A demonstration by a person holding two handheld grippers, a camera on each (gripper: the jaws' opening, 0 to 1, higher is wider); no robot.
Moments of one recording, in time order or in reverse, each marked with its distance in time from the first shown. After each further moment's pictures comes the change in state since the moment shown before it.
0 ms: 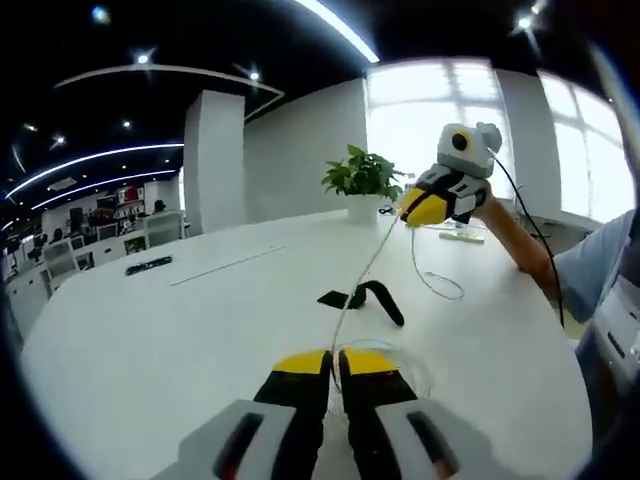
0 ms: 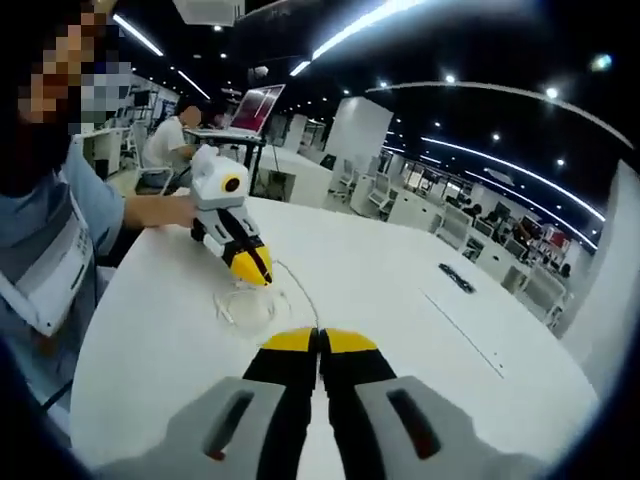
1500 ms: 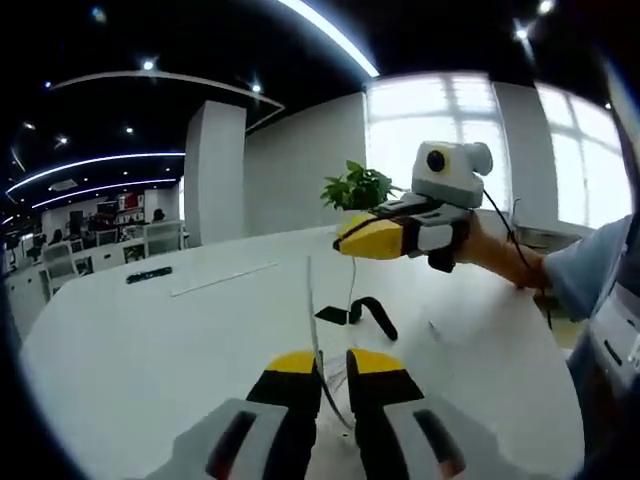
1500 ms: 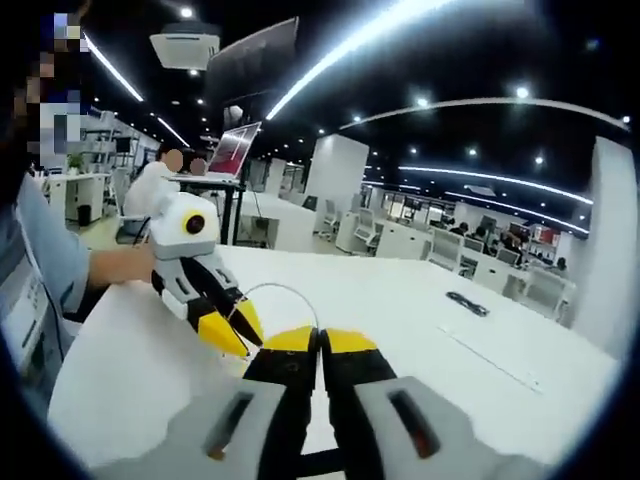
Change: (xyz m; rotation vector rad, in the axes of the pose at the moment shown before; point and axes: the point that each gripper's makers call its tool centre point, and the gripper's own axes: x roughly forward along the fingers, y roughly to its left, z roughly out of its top) left arm -0.007 -0.004 0.011 -0.007 -0.058 -0.009; right arm 0.077 0.000 0.022 0.078 -0.143 -0.103
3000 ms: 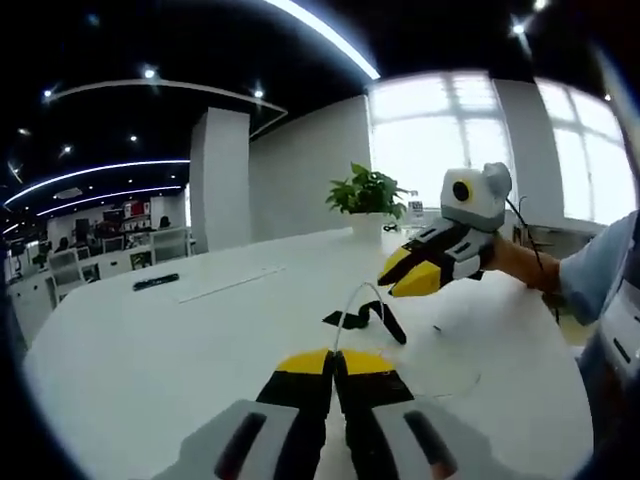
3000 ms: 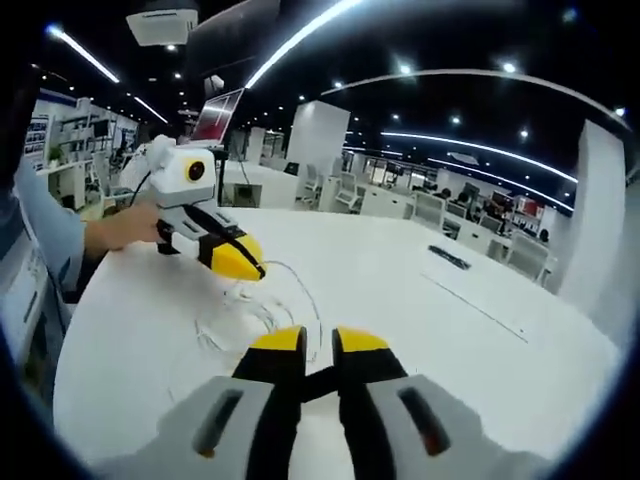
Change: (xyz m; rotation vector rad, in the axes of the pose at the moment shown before) left arm 0.003 0.005 0.003 0.023 -0.017 0.034; right arm -0.041 0.009 -0.045 0.046 0.157 -0.072
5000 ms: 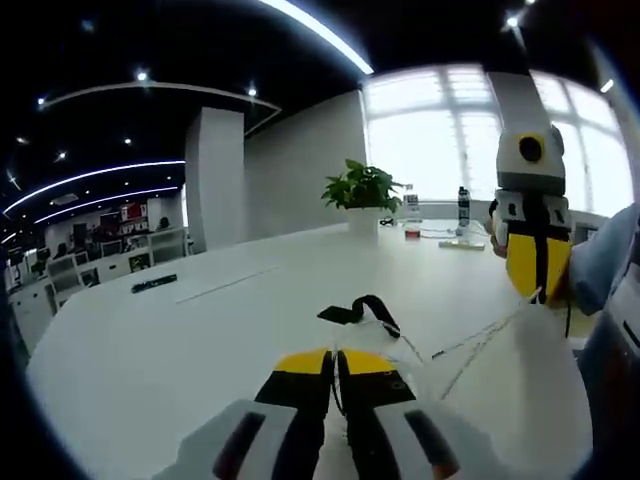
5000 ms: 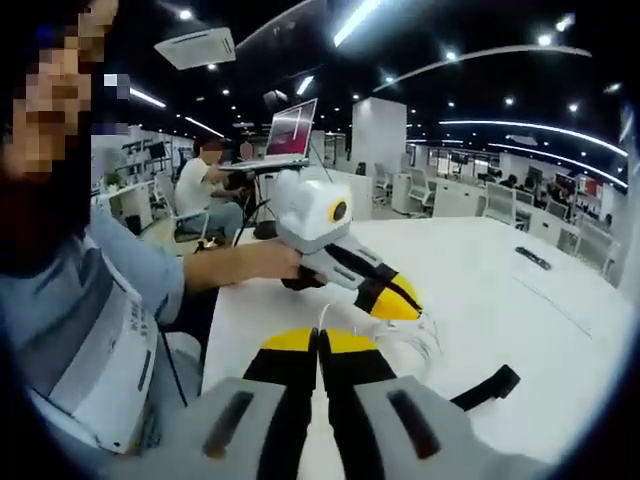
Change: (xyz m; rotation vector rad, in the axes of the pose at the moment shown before) left arm -0.003 -0.005 -0.003 0.029 0.021 -0.009; right arm -0.020 0.128 0.050 0.075 -0.013 0.339
